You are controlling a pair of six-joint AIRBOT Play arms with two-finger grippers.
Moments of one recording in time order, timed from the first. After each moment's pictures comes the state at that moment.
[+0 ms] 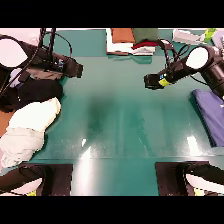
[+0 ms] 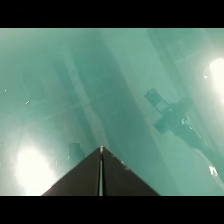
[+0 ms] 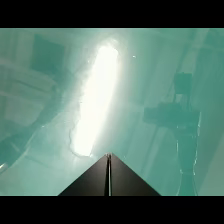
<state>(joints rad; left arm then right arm) -0.46 -1.17 1.52 1.46 -1.16 -1.61 0.31 -1.26 1.39 -1.34 1.26 1.71</state>
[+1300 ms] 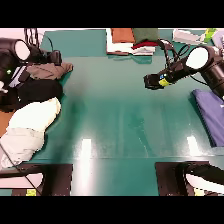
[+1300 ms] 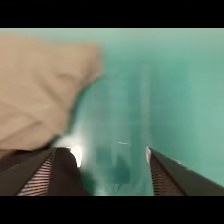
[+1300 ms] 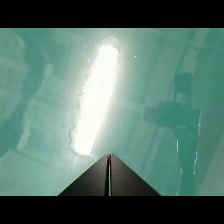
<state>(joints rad) -0.10 -1.45 1.52 1.64 -0.87 -1.70 0.31 -1.26 1.39 -1.33 1.26 1.71</state>
